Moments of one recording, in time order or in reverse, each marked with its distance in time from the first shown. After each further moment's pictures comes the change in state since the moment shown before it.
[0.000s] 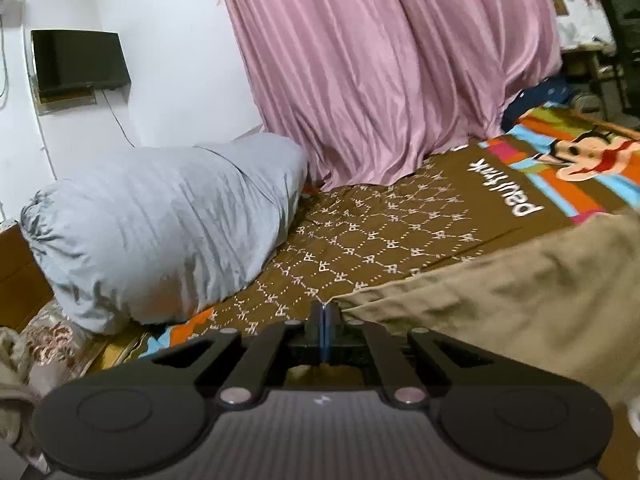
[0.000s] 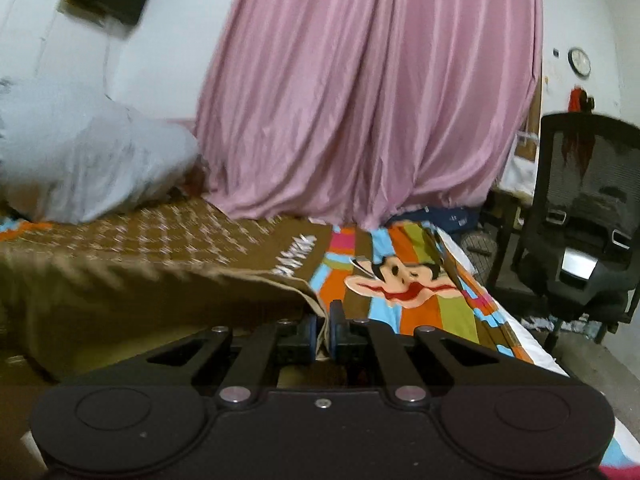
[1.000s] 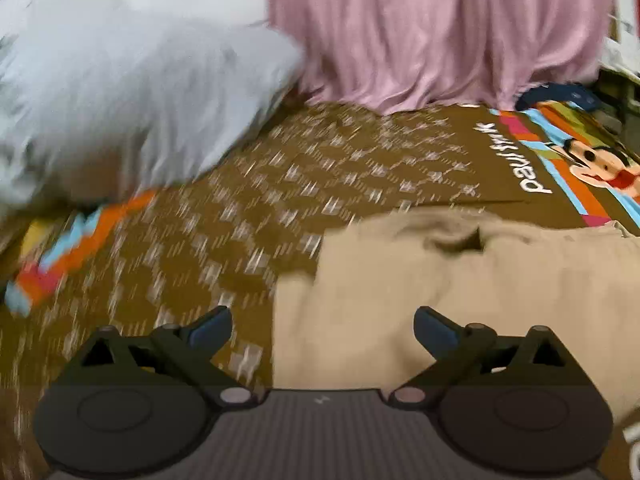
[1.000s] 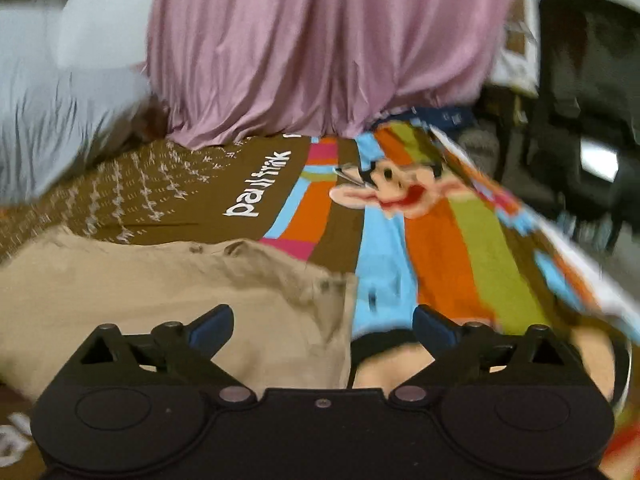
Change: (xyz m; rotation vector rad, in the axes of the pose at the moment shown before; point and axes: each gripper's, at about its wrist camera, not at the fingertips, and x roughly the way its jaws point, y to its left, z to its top) left arm 0.094 0.029 -0.062 -0.287 0.256 -0.170; right arm 0.122 -0.028 -0.053 0.198 0.238 0.002
